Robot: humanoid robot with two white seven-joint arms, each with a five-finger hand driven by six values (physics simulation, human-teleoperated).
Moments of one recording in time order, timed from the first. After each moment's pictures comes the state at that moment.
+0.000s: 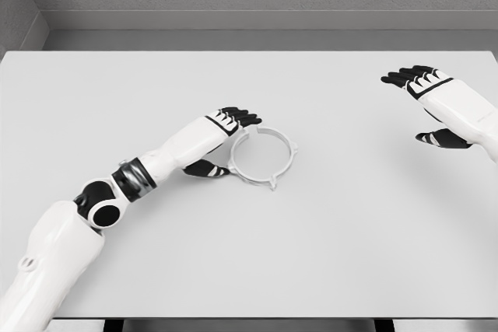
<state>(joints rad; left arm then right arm) -0.32 0.29 -0.42 -1.33 -0.65 -0.61 -0.13 -0.13 -0.43 -0.26 -1.71 0.61 -0.61 0.61</state>
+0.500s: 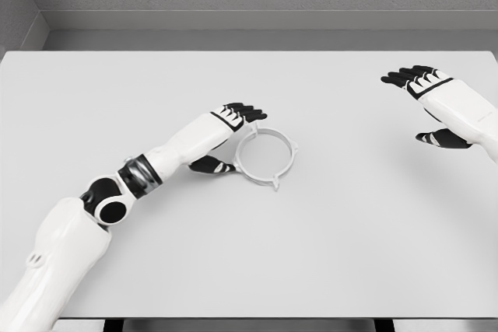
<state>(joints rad) -0.33 0.26 -0.42 -1.32 -0.66 -0.61 -0.13 -0.13 -0.43 -0.26 -1.71 0.61 -0.61 0.61</state>
